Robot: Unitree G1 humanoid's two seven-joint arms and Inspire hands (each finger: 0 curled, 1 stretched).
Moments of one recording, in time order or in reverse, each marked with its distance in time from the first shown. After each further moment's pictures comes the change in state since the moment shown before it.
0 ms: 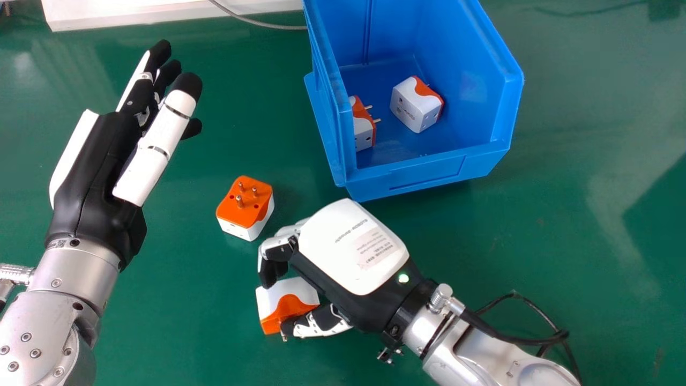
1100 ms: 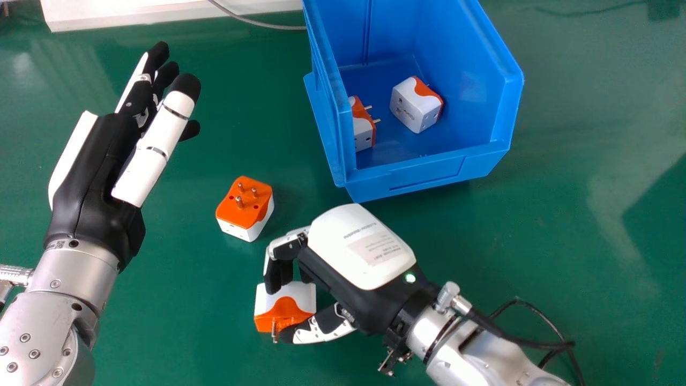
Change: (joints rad) left arm 0.003 0.000 0.002 0.000 0.005 -0.001 -0.001; right arm 0.092 0.009 -0.063 -0.174 0.142 0.097 0.265
